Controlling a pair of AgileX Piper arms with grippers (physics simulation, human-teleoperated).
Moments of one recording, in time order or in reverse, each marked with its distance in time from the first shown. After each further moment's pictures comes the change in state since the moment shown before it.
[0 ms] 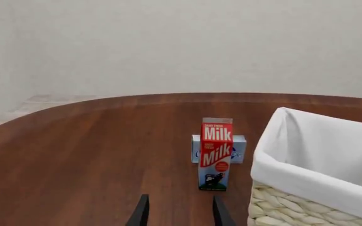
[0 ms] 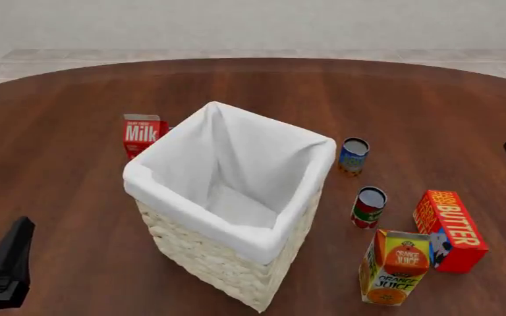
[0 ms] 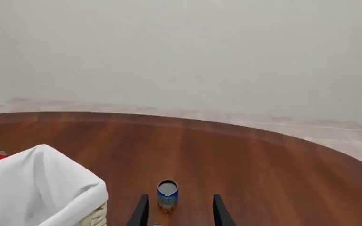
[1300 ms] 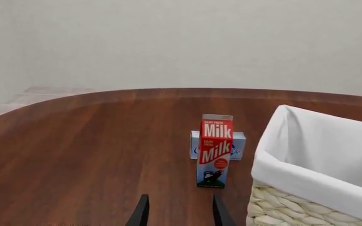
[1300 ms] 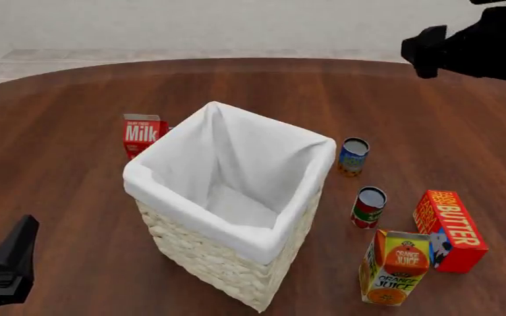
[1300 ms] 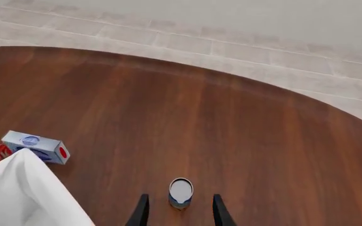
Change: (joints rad) left arm 0.000 0.058 0.004 -0.035 -0.020; right arm 0.080 0.866 -0.706 0.273 -0.026
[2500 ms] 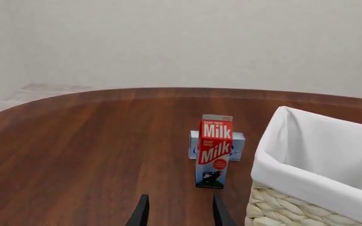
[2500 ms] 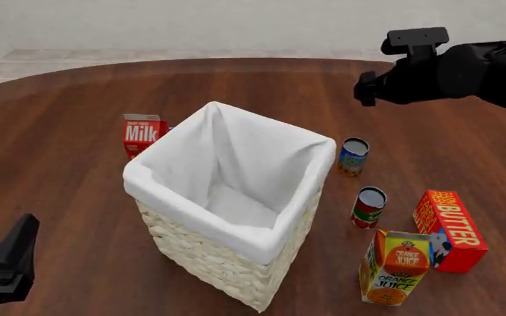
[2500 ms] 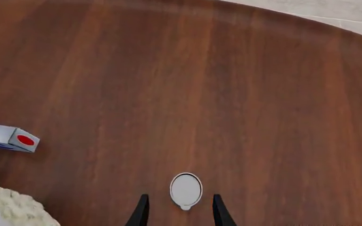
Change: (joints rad) left arm 0.000 0.020 0.000 -0.017 -0.015; right arm -0.012 0.467 -0.175 -0.002 0.054
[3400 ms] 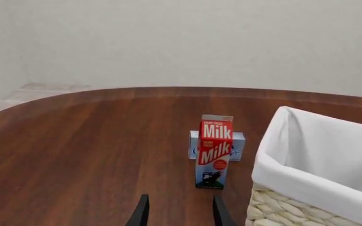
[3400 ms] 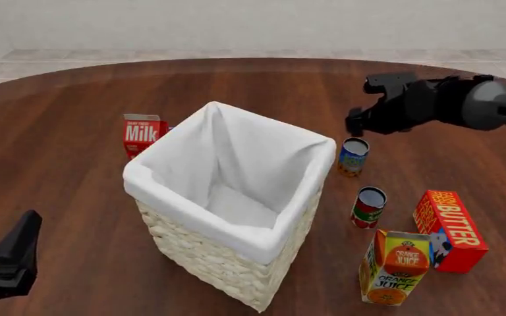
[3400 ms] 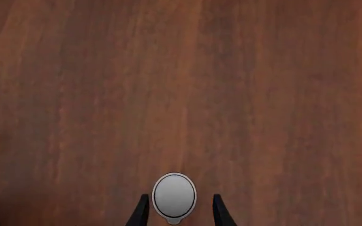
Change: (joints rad) left arm -0.002 0.062 0.000 -0.055 0.002; right arm -0.037 0.249 -0.044 -0.029 -0.006
